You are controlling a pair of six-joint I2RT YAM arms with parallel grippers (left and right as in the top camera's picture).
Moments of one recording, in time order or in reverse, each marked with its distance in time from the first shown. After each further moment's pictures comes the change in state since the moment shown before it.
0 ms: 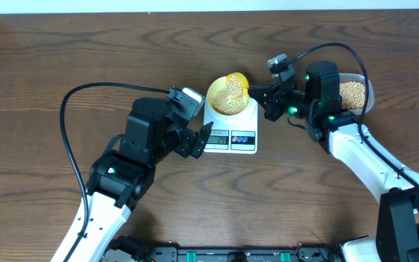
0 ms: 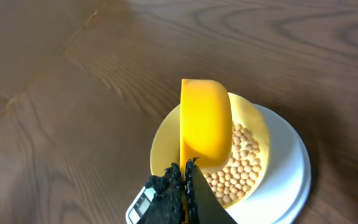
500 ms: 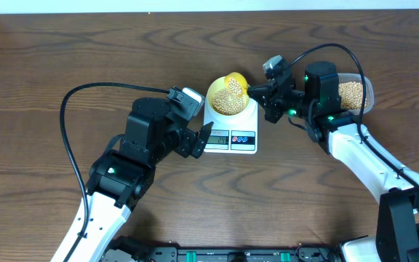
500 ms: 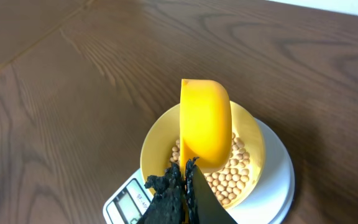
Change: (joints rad) left arm 0.000 0.000 0.000 0.000 0.000 0.000; right arm 0.003 0.000 0.000 -0.001 0.002 -0.169
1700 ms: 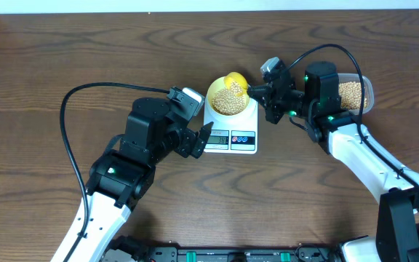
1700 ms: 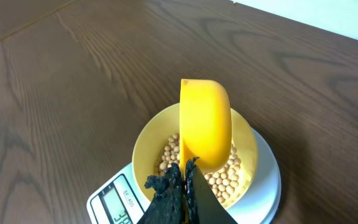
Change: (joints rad) left arm 0.000 0.000 0.000 0.000 0.000 0.000; right arm 0.000 0.000 0.000 0.000 0.000 -0.108
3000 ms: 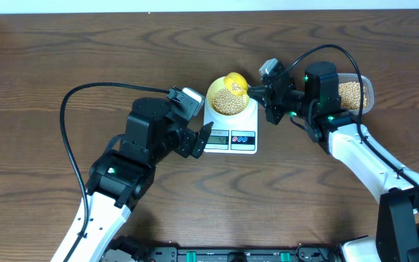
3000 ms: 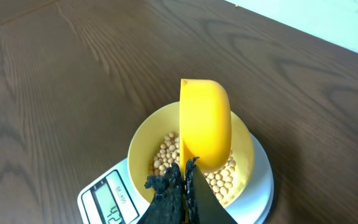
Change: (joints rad) left arm 0.000 0.000 0.000 0.000 0.000 0.000; right arm 0.000 0.000 0.000 -0.005 0.000 -0.076
